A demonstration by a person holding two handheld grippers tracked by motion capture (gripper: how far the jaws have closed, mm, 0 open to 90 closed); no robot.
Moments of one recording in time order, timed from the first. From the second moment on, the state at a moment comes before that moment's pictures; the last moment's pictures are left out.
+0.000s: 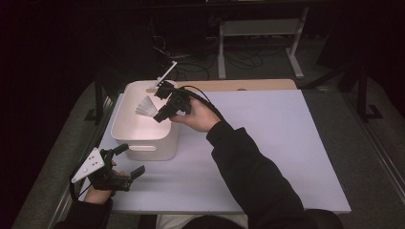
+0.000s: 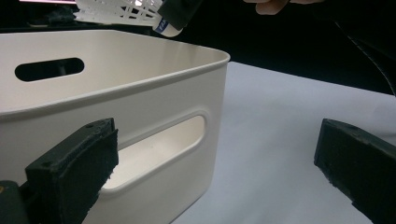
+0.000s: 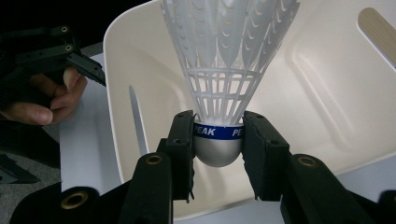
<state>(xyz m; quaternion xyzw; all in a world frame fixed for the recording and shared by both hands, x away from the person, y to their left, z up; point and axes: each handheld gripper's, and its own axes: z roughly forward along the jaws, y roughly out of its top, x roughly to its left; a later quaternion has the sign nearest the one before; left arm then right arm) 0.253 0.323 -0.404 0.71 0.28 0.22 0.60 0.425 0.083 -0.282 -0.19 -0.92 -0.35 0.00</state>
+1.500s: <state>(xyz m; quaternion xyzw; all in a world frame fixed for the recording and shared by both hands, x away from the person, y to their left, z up) 0.252 0.323 -0.404 0.71 0.28 0.22 0.61 0.432 0.099 -0.313 -0.19 -0.93 -0.31 0.04</state>
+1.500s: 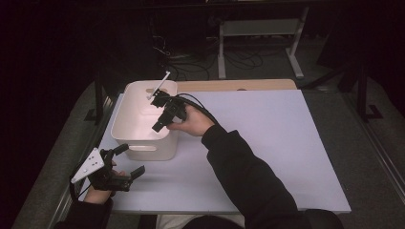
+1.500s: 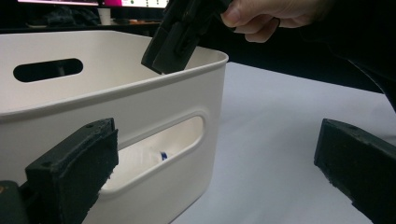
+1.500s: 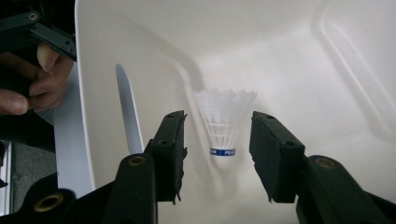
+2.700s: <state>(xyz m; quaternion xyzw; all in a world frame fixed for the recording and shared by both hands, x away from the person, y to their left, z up) 0.252 0.323 -0.404 0.71 0.27 0.22 0.60 0.426 0.053 -0.282 -0.21 -0.90 -0.37 -0.02</state>
